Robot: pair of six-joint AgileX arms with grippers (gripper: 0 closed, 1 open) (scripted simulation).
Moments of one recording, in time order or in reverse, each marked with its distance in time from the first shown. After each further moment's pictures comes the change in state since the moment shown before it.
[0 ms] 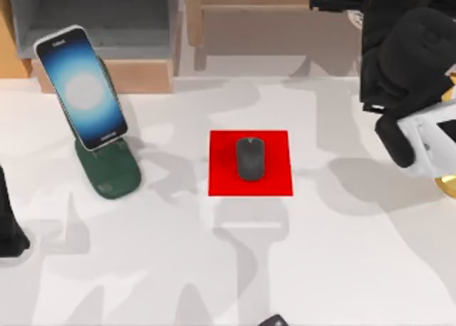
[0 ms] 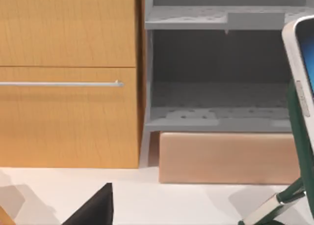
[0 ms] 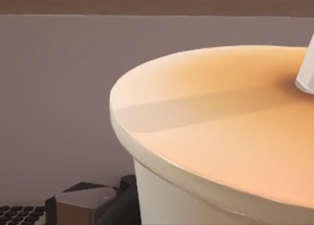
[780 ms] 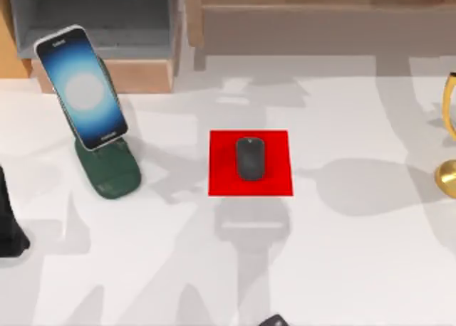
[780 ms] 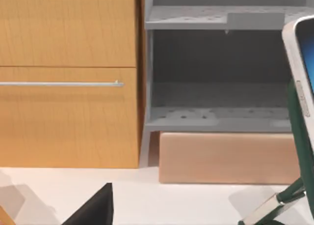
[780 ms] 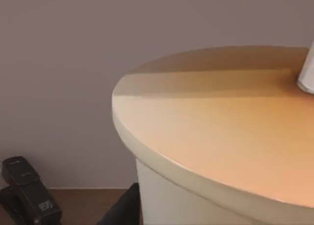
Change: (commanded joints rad) left arm 0.000 0.000 0.000 0.000 0.000 0.000; right arm -0.332 -0.016 0.242 -0.504 -0.354 0.100
